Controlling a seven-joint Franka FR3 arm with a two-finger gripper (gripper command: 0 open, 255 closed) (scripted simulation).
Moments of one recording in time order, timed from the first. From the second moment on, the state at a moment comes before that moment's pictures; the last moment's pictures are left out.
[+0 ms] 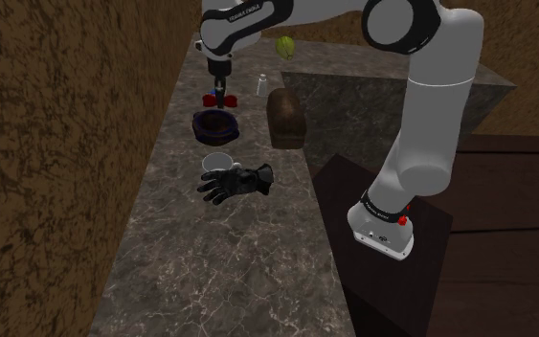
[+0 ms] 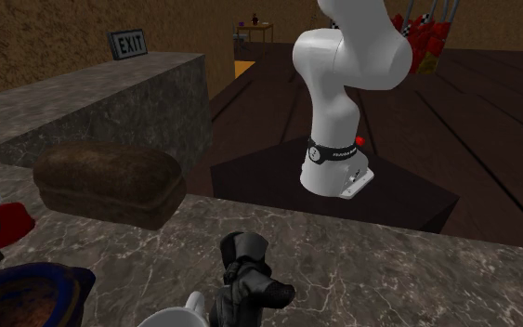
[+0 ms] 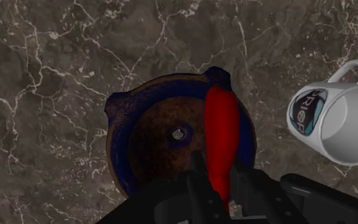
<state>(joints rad) 0.26 0.34 -0.18 -1.76 0.11 2.09 -0.71</state>
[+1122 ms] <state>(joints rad) 0.25 0.50 -0.16 -1.70 0.14 2.18 -0.72</state>
